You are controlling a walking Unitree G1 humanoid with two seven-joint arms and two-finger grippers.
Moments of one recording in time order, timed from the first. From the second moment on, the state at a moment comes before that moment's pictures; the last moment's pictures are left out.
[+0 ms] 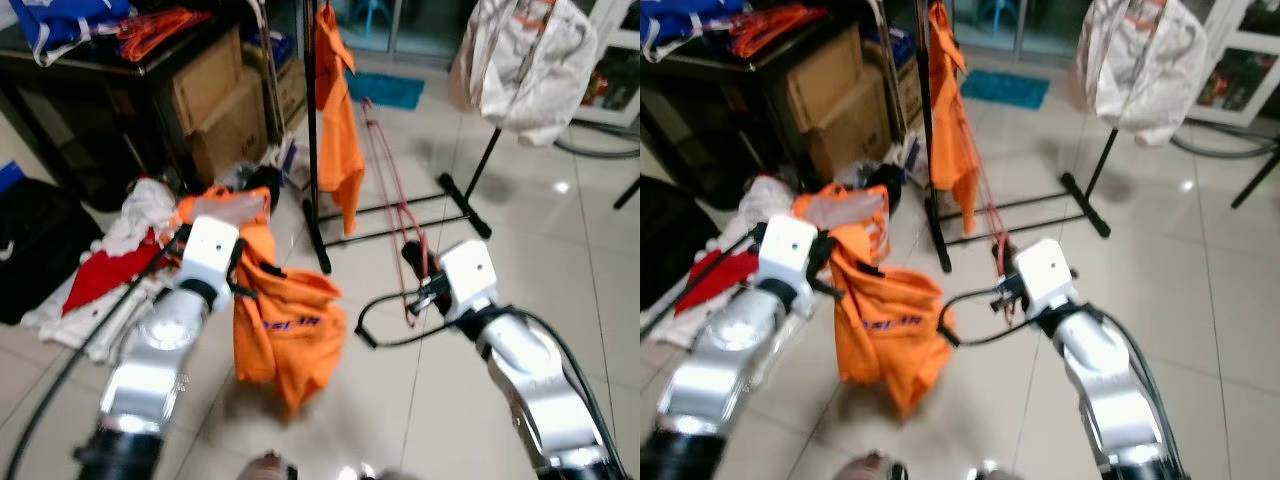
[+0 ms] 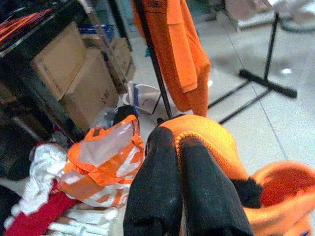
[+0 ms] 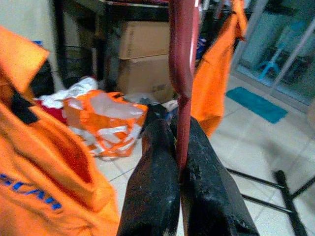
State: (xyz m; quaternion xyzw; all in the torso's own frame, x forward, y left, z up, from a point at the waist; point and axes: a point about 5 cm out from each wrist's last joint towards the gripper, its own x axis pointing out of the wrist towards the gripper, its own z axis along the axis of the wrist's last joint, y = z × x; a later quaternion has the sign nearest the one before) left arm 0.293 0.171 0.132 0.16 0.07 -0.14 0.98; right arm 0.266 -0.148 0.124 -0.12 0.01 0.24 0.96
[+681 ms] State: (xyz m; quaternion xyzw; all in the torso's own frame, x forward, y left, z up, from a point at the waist) left arm 0.351 0.192 0.202 0.17 0.05 -0.21 0.96; right arm 0.234 -0.190 0.140 -0.32 0.17 0.41 0.84
